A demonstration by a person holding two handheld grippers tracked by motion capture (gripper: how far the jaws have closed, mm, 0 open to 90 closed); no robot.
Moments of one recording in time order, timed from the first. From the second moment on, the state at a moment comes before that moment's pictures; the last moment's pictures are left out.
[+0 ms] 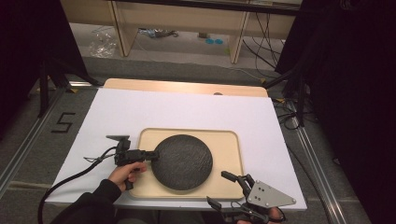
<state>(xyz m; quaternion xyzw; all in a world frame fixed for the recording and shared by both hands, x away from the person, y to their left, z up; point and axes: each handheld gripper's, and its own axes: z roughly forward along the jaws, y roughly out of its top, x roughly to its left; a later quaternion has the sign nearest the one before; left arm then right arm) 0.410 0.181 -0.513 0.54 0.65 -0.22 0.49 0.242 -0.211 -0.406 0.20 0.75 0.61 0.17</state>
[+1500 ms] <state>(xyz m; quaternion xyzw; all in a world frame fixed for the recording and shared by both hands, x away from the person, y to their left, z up) 0.413 0.196 -0.487 0.61 0.60 -0.19 0.48 0.241 -0.213 -0.405 0.20 0.75 0.60 0.18</state>
